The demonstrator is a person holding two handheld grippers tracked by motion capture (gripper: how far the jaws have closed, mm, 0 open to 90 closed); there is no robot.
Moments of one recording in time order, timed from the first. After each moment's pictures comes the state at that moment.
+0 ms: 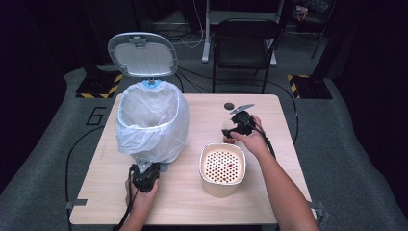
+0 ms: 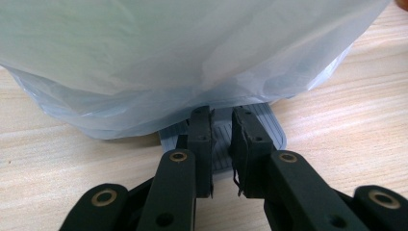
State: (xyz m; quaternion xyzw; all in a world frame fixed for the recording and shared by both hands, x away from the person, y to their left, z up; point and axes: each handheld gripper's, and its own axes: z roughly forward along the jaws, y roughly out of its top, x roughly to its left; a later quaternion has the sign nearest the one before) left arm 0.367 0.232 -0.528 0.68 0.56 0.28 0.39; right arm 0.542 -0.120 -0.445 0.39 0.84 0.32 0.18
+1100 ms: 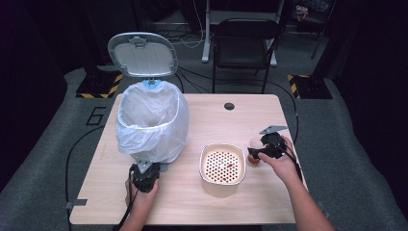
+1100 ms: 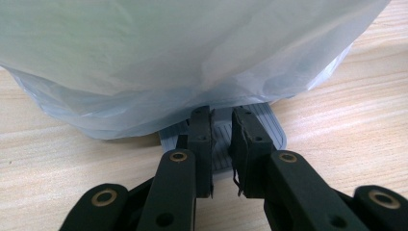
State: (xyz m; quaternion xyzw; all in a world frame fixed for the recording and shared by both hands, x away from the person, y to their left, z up) left arm 0.367 0.232 -0.527 0.68 0.56 0.28 0.39; right arm 0.454 -0.201 -0.446 0.44 0.82 0.31 0.19
